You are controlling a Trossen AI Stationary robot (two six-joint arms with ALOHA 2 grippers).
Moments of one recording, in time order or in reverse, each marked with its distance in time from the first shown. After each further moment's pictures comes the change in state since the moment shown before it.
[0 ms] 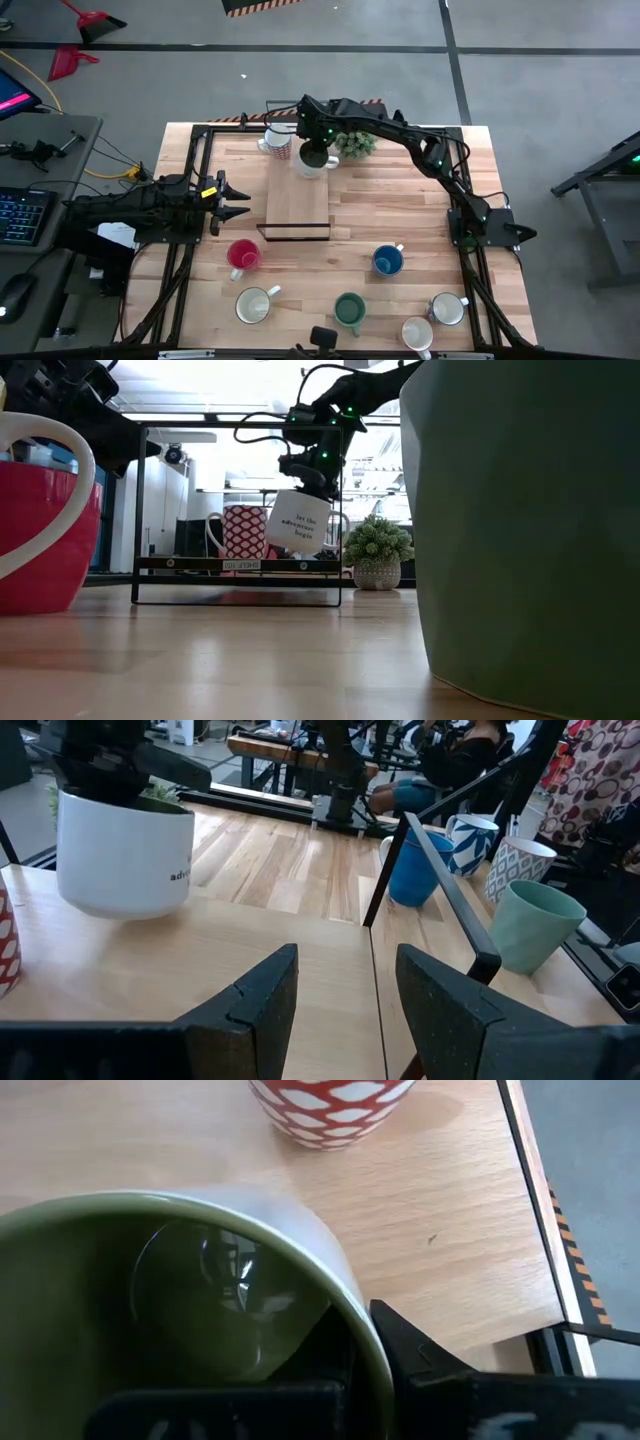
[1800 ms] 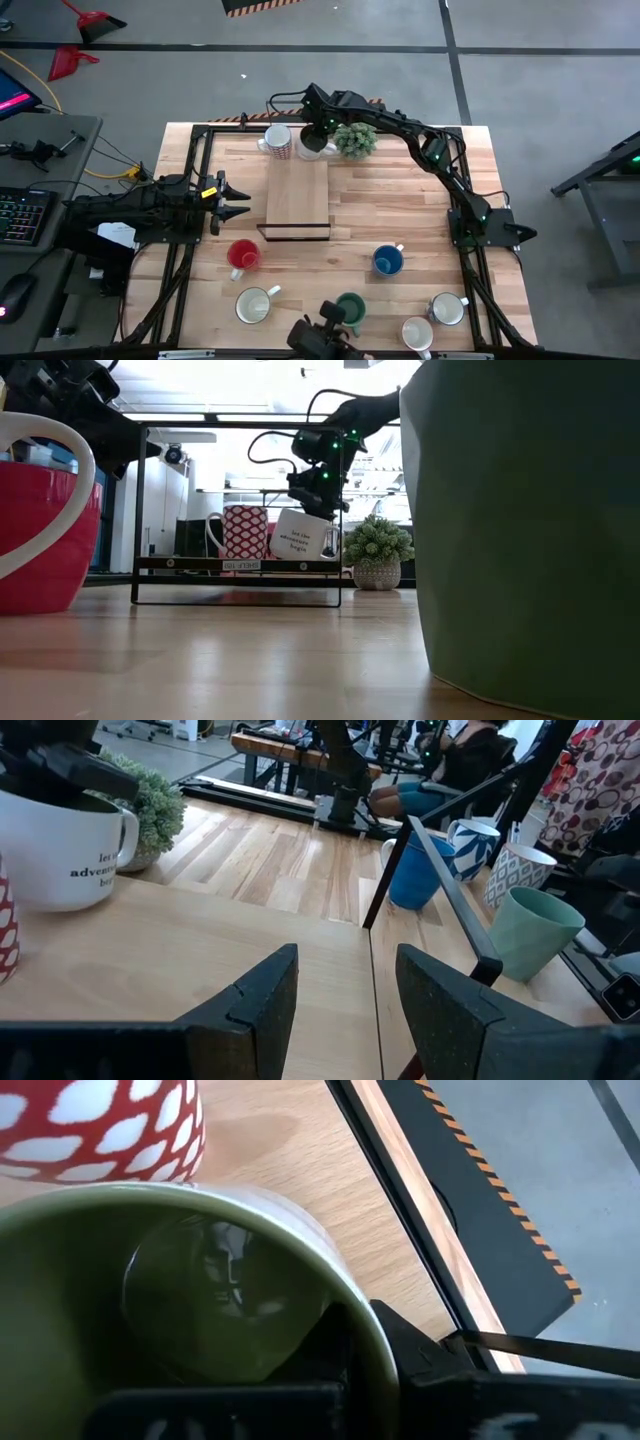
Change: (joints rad) left arm 0.000 0.000 0.000 0.000 -0.006 -0.033; right arm -0.088 0.060 0.002 0.127 0.082 0.085
